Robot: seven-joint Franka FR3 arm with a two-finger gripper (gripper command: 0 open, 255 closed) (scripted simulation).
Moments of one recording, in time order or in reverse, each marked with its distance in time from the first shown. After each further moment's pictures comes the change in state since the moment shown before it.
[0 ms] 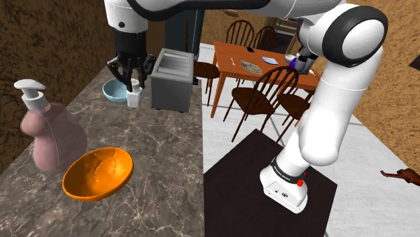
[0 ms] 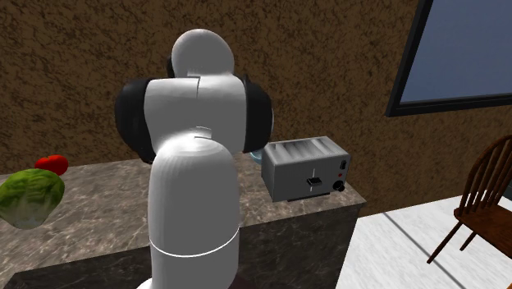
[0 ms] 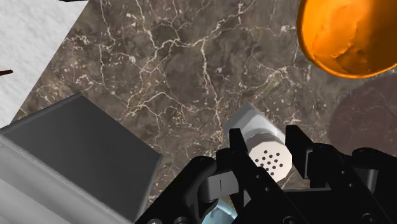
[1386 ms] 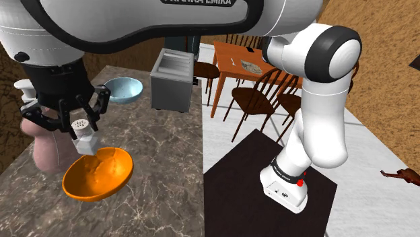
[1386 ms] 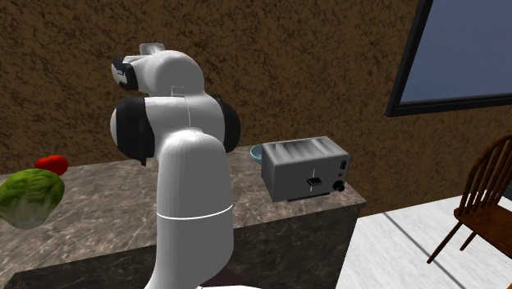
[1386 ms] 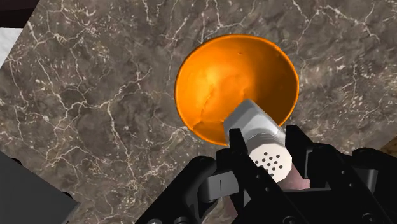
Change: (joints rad) arm 0.299 0.256 0.085 0.326 -0.130 -0.103 0.350
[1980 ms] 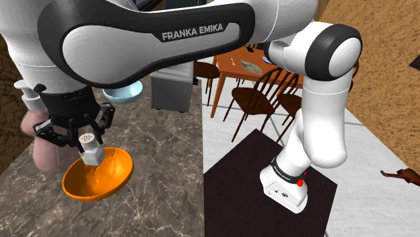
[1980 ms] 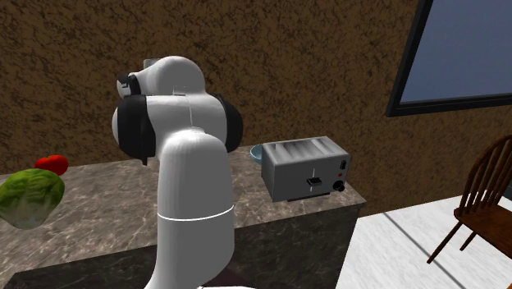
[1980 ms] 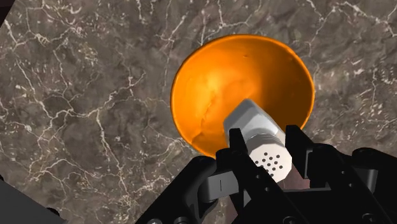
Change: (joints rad) arm -0.022 -0.013 -0.002 -0.142 0.003 0.128 0.005
